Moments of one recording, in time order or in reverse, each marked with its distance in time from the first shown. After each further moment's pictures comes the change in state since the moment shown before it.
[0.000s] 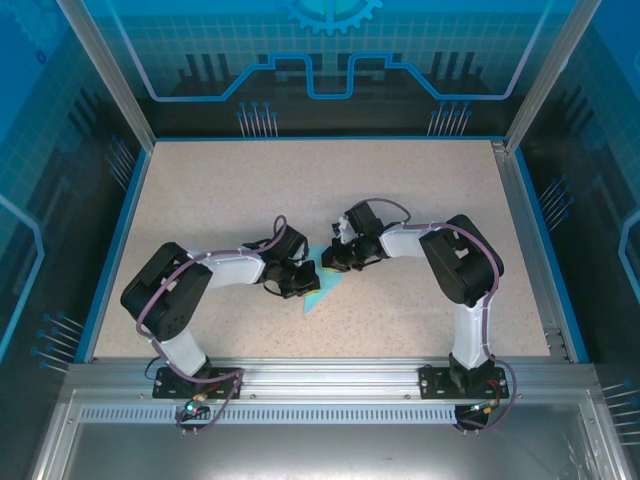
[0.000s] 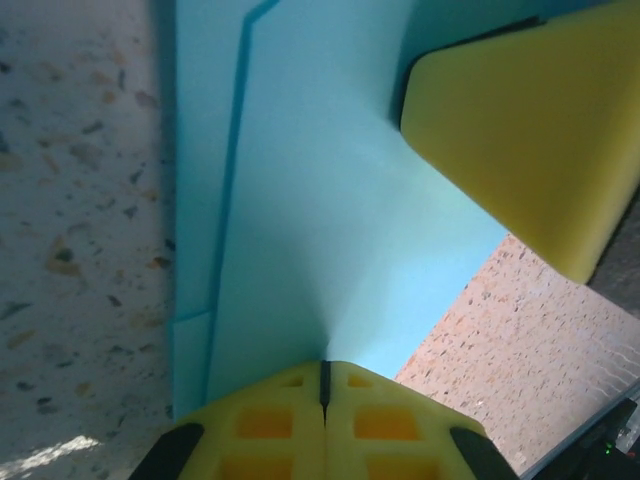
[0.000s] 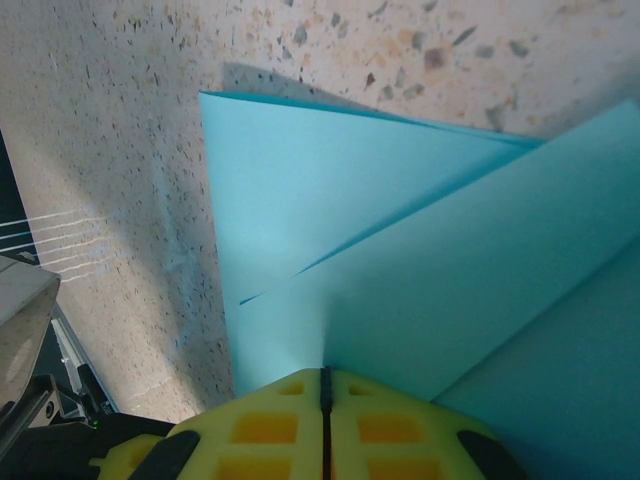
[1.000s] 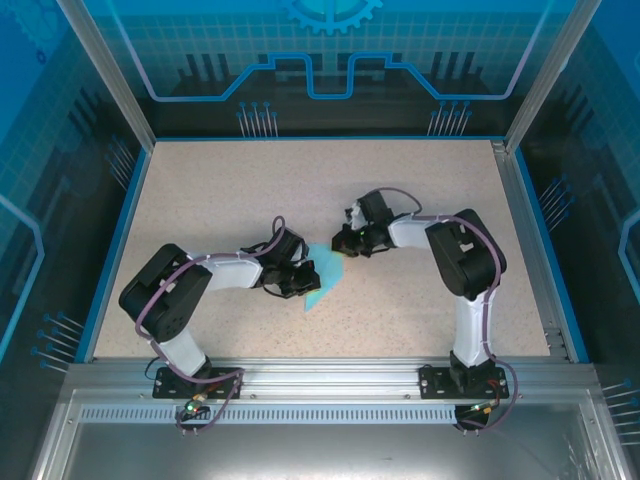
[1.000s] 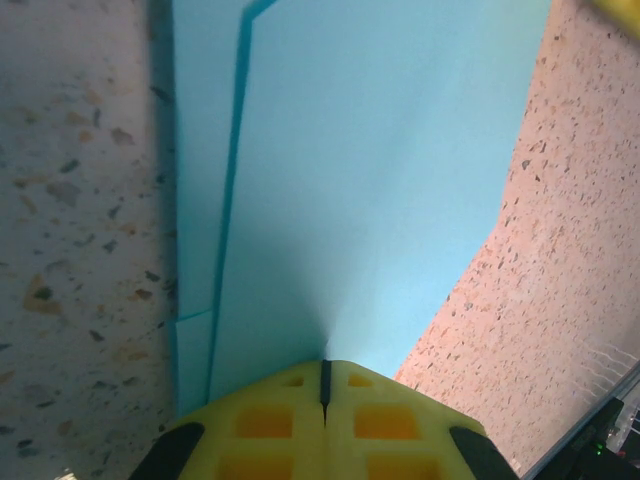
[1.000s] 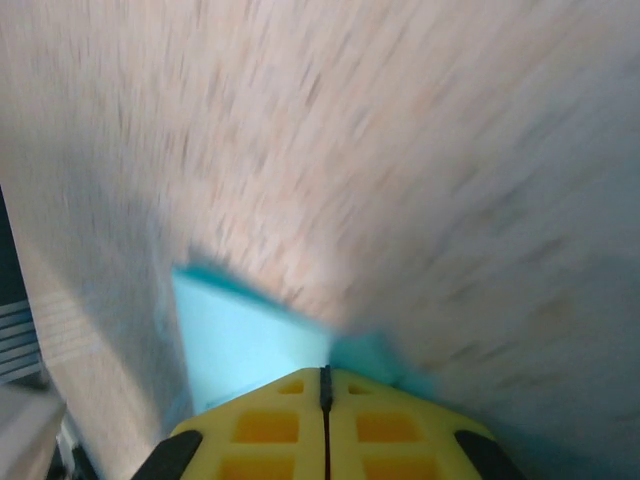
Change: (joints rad) left arm 0.003 -0.010 -0.056 0.116 0.001 0.000; right arm -0.124 0.037 0.068 0.019 0.058 -0.018
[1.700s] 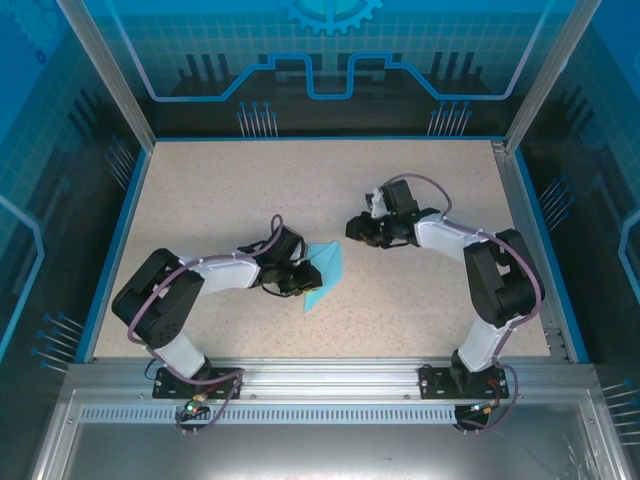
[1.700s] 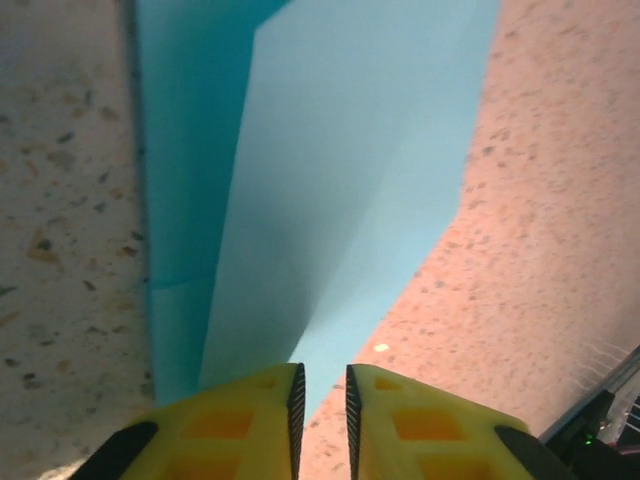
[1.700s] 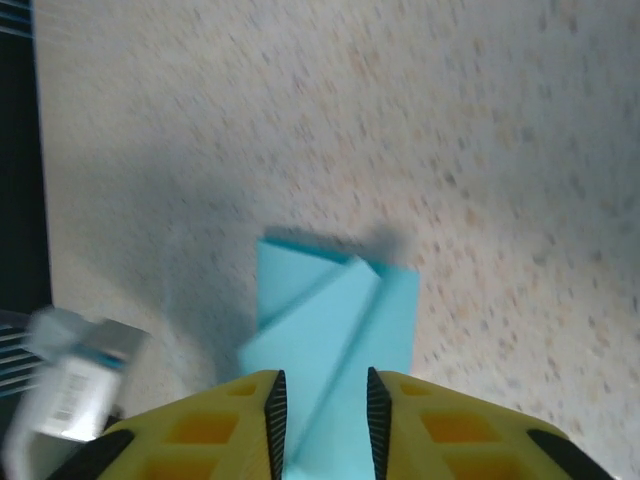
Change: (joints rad) left arm -0.004 -0.061 0.030 -0.073 -0.009 0.002; right arm -0.039 -0.282 -0.122 -0.104 0.044 -0.032
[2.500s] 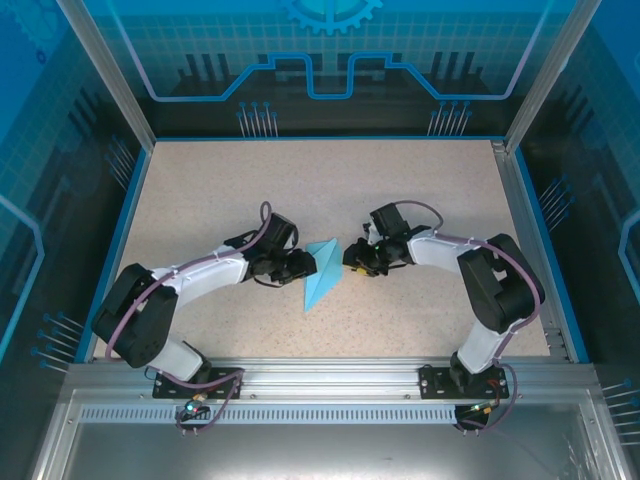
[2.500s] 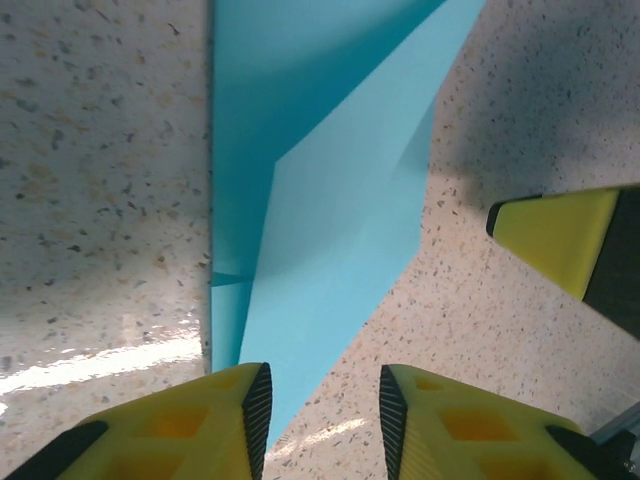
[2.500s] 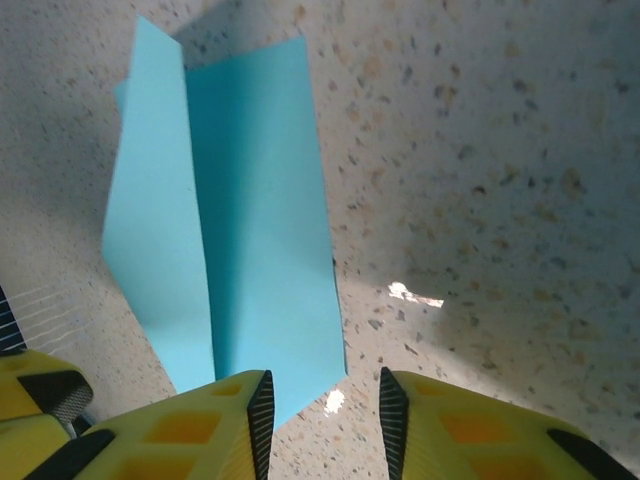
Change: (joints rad) left arm 0.032 -0.126 0.059 -0.174 -0.129 0.060; right arm 0.089 -0.026 -0.122 -0.049 0.037 0.151
